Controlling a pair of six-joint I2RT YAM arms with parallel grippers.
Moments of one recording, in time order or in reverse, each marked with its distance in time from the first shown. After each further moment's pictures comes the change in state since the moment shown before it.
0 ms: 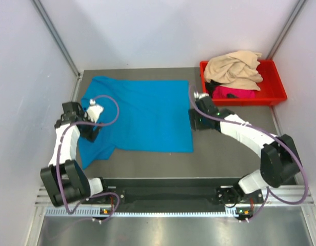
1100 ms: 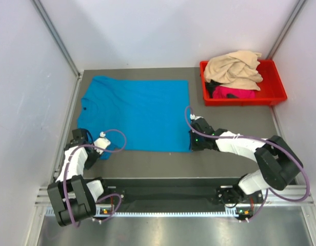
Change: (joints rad) left arm 0.039 -0.286 -0.497 -0.103 -0.254 0.279; right arm 0.152 -0.058 -0.414 0.235 -0.160 0.234
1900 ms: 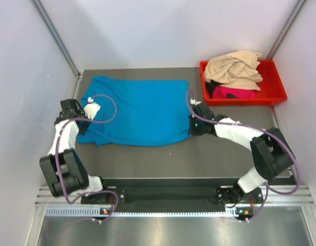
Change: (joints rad) left arm 0.004 0.264 0.402 0.175 0.132 -0.130; right arm -0.115 0.093 0.187 -0.040 -0.047 -0.079
